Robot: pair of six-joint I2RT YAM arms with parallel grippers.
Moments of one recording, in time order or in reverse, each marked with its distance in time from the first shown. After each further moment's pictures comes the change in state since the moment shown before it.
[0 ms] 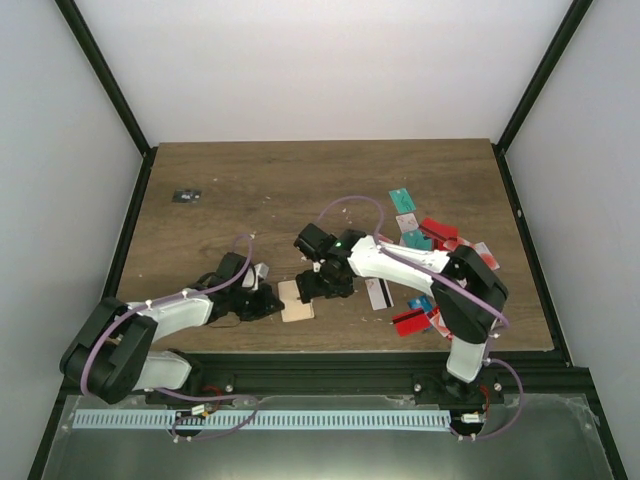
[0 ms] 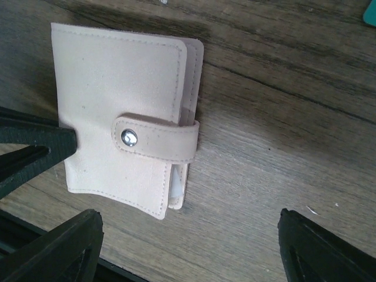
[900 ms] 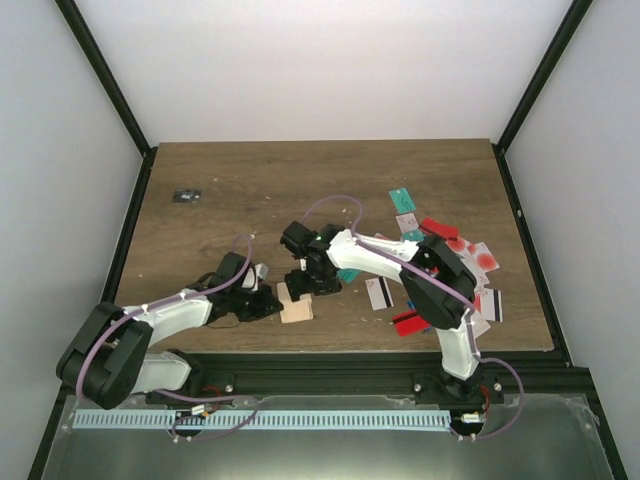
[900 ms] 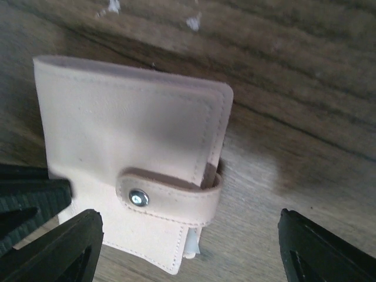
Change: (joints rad) left arm -0.014 -0.031 0.008 -0.055 -0.026 0.001; right arm 0.001 0.191 0.156 -0.053 -0.039 -0.044
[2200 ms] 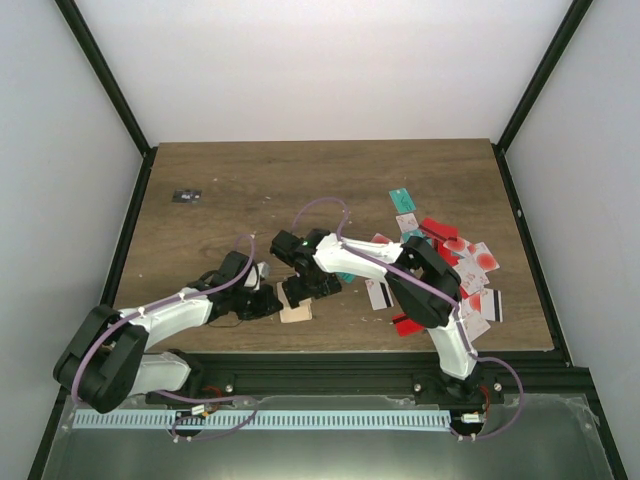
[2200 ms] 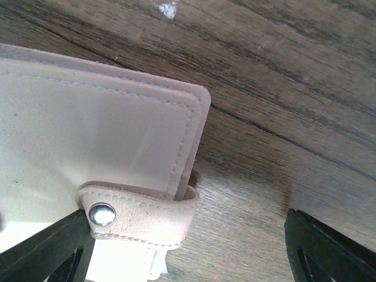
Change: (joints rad) left arm -0.026 -0.022 0.037 -0.078 -0.058 0.048; right arm 0.042 0.095 0.097 -0.109 0.163 -0.031
